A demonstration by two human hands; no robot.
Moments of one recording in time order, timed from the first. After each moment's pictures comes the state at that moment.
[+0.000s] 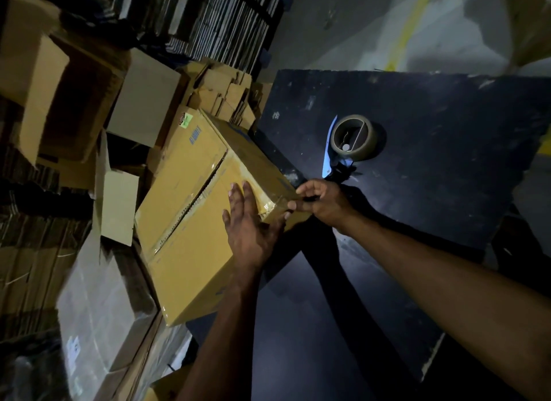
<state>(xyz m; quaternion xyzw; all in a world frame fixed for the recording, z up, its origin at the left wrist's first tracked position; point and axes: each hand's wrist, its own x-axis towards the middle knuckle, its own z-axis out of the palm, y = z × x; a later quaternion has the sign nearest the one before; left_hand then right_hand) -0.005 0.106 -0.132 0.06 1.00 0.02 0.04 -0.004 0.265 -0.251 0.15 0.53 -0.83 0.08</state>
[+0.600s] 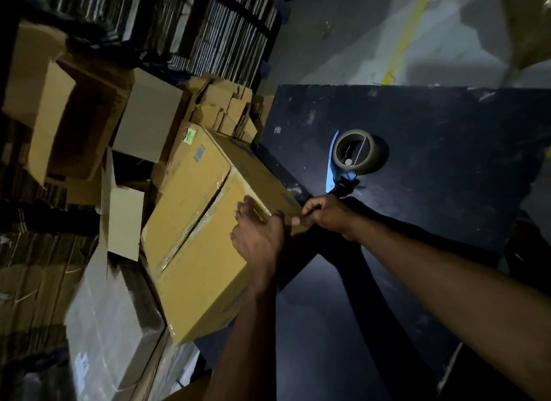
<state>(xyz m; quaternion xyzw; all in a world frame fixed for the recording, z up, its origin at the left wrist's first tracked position) -0.021 0.156 -0.114 -0.13 0.98 0.15 0.01 -0.023 0.277 -0.252 0.13 0.54 -0.81 0.21</state>
